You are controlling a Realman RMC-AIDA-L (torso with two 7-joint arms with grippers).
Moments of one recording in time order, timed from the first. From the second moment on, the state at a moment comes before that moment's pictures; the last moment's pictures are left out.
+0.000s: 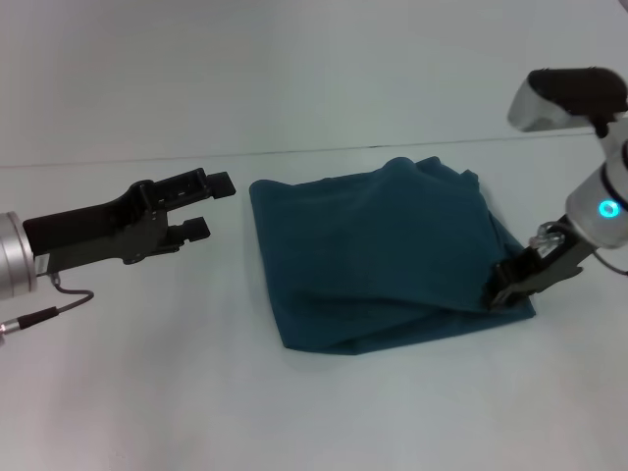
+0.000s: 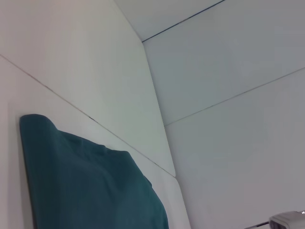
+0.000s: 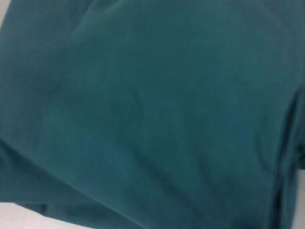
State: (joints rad) left arm -0.58 -2.15 0.62 0.88 2.00 1.48 -2.54; right arm 0.90 1.99 -0.97 -0.73 -2.79 -1.40 2.75
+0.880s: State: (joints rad) left arm -0.62 -2.13 0.63 0.88 2.07 1.50 -2.53; right arm 0.71 1.90 -0.61 -0.95 -2.12 -1.52 2.58
